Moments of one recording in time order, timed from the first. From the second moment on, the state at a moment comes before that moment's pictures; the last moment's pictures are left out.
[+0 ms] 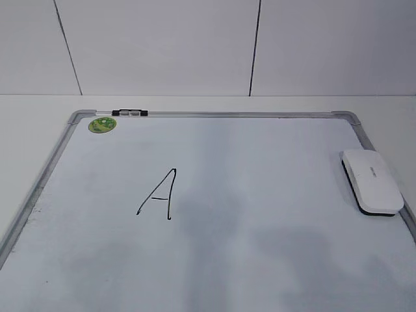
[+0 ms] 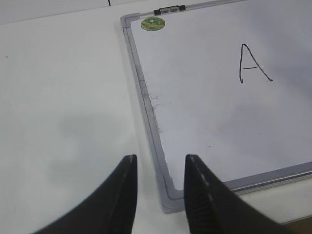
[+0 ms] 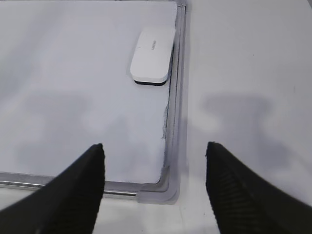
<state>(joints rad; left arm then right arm) -0.11 0.01 -0.51 -0.12 1.11 0.12 0.23 -0.02 -0.50 -0.14 1.16 0.10</state>
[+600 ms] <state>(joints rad) -0.03 0.01 -0.51 -0.12 1.11 0.12 0.10 -0.02 -0.50 -0.14 1.16 0.10</state>
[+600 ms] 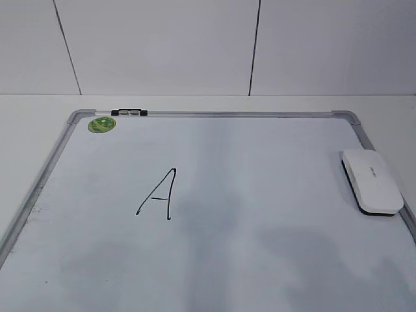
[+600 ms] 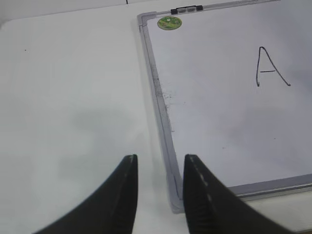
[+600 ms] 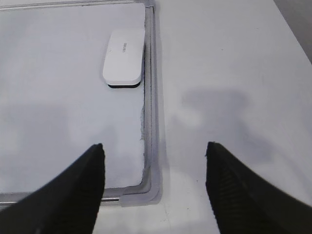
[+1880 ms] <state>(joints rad) 0.04 0.01 -0.51 -0.12 1.11 0.12 -0.03 -0.02 -0.50 -0.14 1.15 0.10</state>
